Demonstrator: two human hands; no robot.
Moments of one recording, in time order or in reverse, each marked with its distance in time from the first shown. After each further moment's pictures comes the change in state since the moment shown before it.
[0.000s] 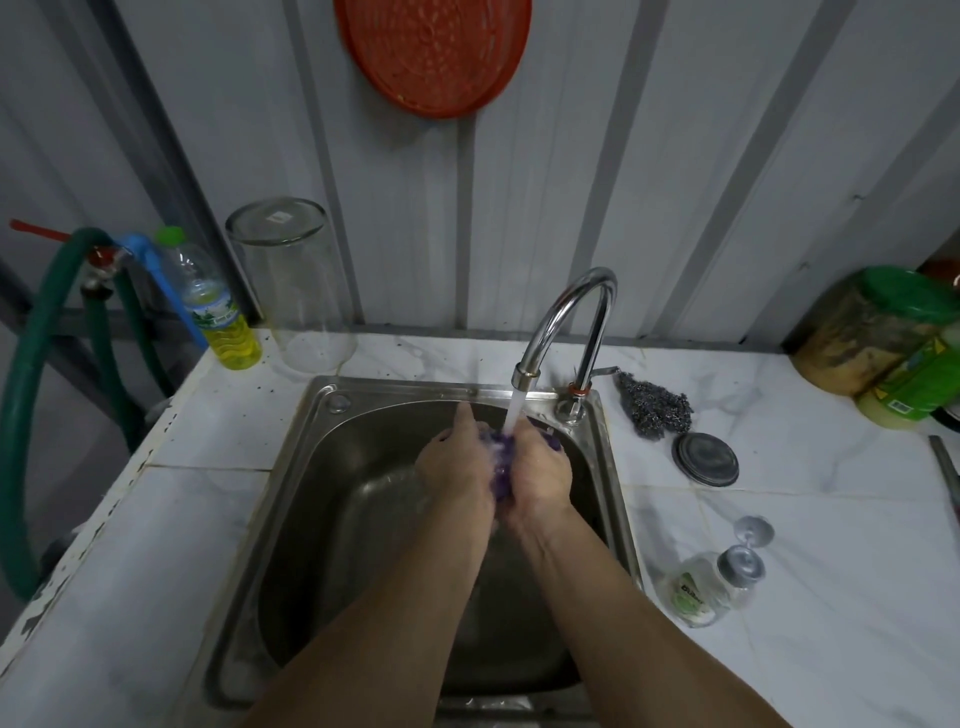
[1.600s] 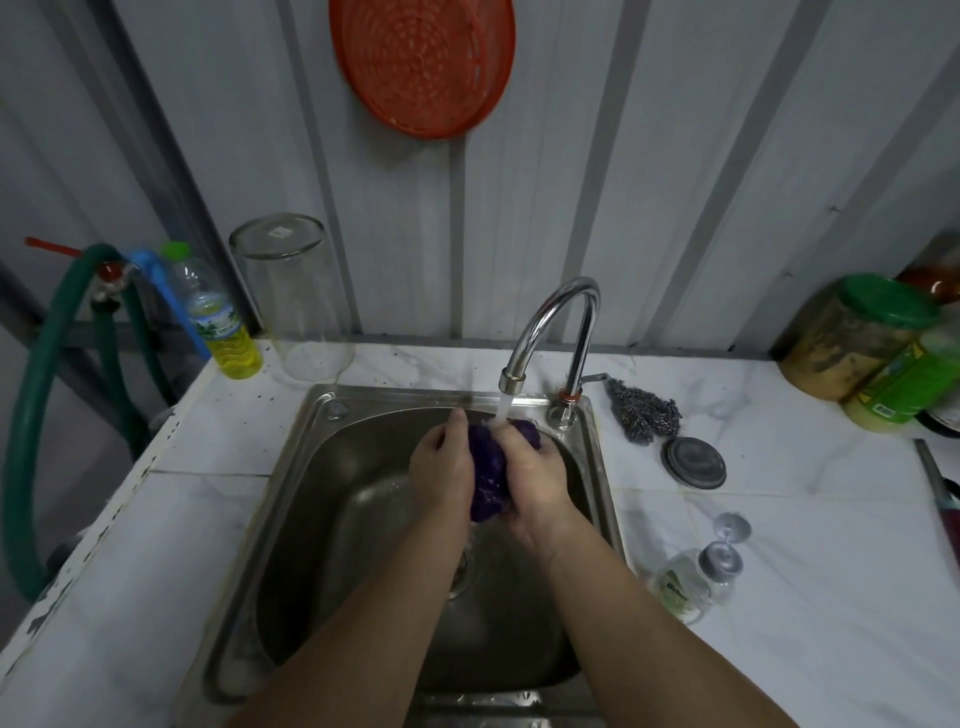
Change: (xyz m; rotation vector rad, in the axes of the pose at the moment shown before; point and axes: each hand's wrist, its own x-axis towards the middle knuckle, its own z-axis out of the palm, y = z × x) left_hand -0.025 0.004 -0.019 0.143 -0.088 0.242; right_hand -0.012 -0.010 -0.011 -0.207 -0.131 -0.032
